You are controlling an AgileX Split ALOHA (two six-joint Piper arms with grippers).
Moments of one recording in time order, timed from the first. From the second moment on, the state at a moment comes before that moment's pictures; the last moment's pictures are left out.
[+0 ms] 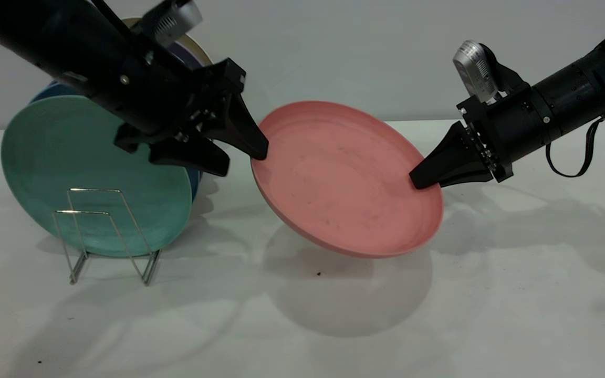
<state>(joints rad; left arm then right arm) -0.29 1.95 -1.10 -1.11 0.44 0.75 0.01 2.47 -1.62 1.15 1.15 -1.10</state>
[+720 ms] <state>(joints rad) -0.28 1.98 -1.10 -1.37 0.42 1.06 0.01 2.47 -1.62 1.18 1.15 -1.07</state>
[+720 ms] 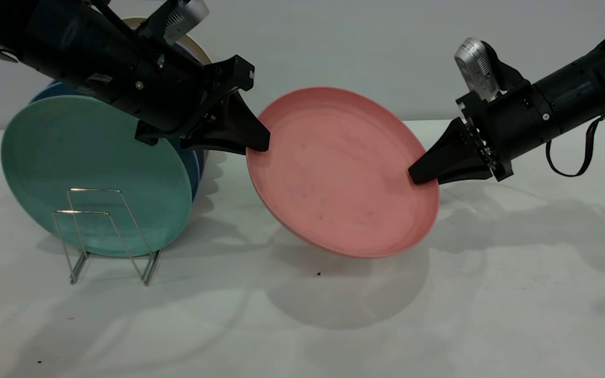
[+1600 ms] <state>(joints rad) -0.28 1.72 -1.10 -1.08 0.43 1.22 -0.23 1.90 -1.62 1.13 1.19 -0.99</state>
